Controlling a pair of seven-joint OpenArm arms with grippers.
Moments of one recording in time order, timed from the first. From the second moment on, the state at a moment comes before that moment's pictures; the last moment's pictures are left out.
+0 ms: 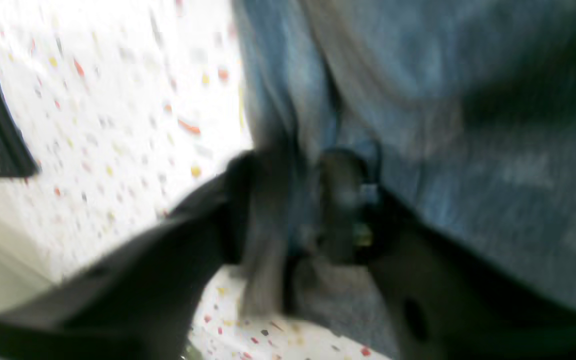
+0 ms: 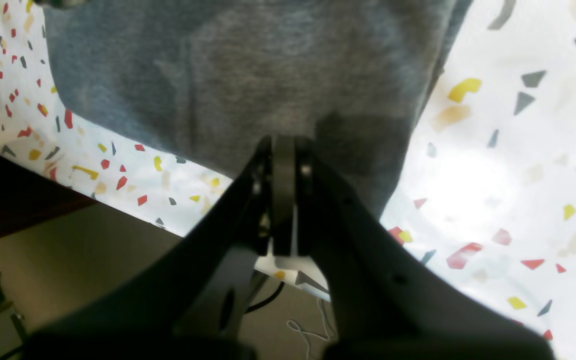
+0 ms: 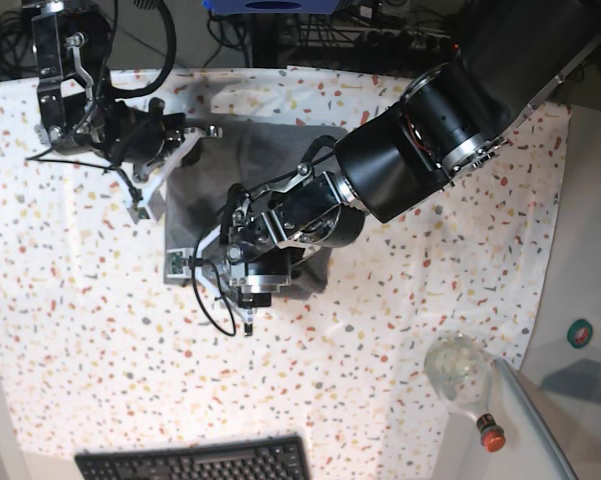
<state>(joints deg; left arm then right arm) -31.1 1.1 60.5 54.4 12.6 -25.8 43.9 -15.0 7.1 -3.3 97.2 27.1 6.9 -62.9</state>
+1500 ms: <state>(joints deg) 17.7 -11.0 13.5 113.3 13.2 -25.2 42.2 -38.7 19.3 8.9 114.5 26.7 7.1 -54.6</state>
